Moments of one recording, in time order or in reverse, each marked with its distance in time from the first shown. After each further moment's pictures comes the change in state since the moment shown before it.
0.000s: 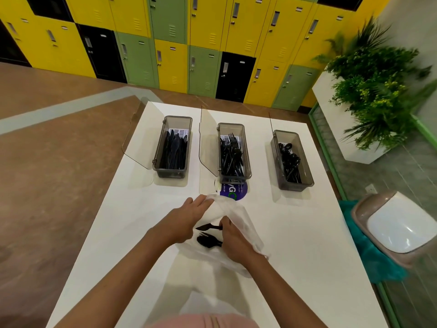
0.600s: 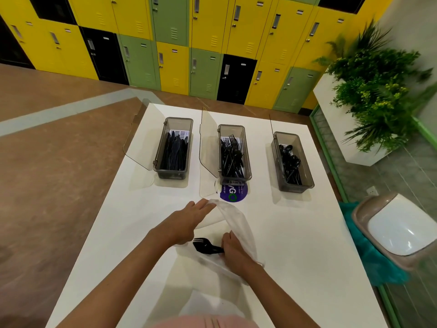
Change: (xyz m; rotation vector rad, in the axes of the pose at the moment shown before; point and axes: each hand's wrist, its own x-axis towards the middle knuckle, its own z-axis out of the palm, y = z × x) left_hand 0.000 0.002 0.002 -0.069 -0.028 0.034; right_hand -0.004 0.024 0.028 -0.173 0.118 -0.046
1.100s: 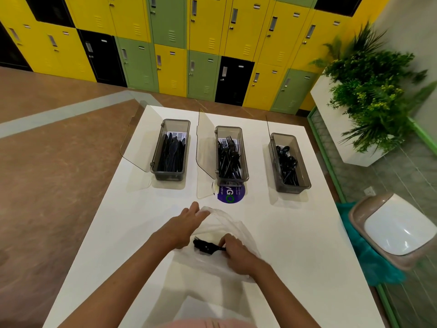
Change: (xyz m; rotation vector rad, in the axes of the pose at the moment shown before) left_hand 0.007 -0.001 0.016 0.075 -0.037 -0.072; right_hand -0.014 0.004 -0.033 0.173 -0.317 0.011
